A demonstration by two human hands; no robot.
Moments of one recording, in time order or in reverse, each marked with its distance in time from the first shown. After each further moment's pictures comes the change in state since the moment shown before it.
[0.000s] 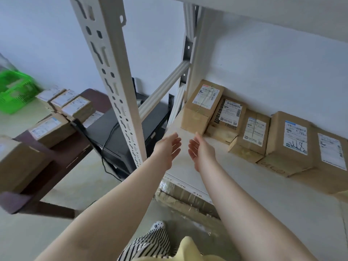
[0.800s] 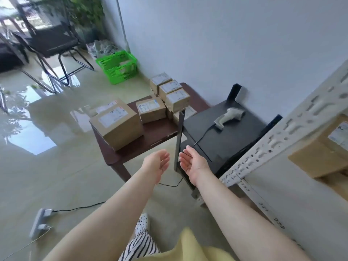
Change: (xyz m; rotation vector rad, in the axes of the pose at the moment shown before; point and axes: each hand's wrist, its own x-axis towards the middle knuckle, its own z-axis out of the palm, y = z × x) left_hand -0.040 0.054 -0.338 -0.358 0.442 0.048; right_hand -0.101 0.213 0.220 -0.367 -0.498 0.264
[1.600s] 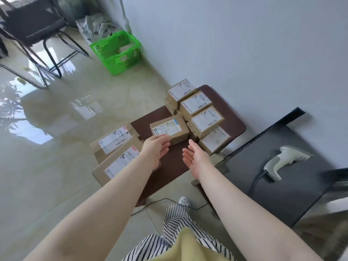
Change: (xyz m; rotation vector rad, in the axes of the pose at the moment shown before) left_hand 0.238 0.257 0.013 0.214 0.002 0.070; right_hand 0.231 -0.086 0.221 -0.065 0.126 0.136
